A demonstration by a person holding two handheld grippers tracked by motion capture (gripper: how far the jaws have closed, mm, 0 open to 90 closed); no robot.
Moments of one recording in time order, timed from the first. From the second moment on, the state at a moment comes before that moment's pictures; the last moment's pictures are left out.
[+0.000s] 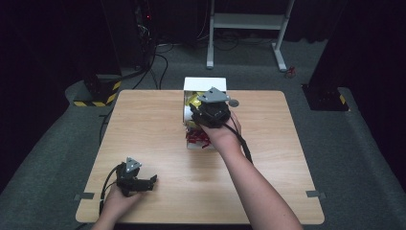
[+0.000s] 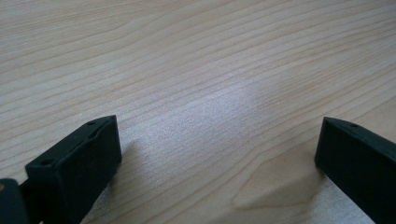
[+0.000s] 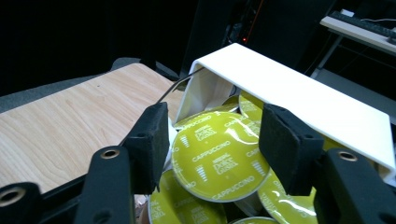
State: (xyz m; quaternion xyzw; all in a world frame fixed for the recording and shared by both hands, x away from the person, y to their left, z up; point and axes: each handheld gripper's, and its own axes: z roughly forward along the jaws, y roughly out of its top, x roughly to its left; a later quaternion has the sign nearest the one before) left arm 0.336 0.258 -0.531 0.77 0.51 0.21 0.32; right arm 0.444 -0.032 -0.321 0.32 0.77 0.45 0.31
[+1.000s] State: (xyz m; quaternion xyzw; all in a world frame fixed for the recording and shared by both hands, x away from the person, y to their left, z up) left arm 0.336 0.259 -0.531 0.77 0.51 0.21 0.32; right arm 0.454 -0.030 -0.330 0.33 0.79 0.42 0.30
